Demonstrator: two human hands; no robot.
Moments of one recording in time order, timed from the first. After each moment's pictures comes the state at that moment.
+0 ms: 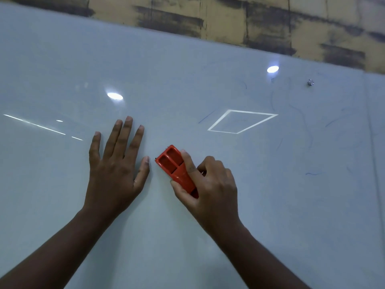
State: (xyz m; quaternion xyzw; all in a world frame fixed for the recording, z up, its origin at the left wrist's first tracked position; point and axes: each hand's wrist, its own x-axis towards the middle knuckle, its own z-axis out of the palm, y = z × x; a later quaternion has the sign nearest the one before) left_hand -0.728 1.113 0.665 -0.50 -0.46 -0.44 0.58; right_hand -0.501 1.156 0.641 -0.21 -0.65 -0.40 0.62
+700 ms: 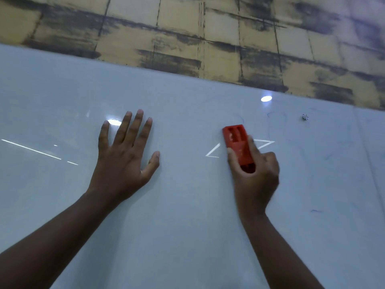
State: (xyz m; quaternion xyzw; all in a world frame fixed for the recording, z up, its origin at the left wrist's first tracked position) left_hand -0.726 1.127 0.765 -0.48 -0.46 -0.42 0.62; right_hand -0.451 1.201 0.747 -0.25 -0.44 -0.22 0.83
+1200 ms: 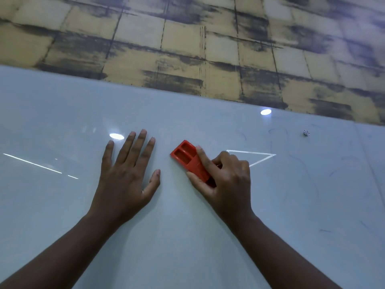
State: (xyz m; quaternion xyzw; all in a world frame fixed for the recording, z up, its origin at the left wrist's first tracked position) left_hand -0.728 1.124 0.762 -0.50 -0.45 -0.43 0.60; right_hand -0.482 1.189 0.772 -0.15 -0.57 -0.47 0.66
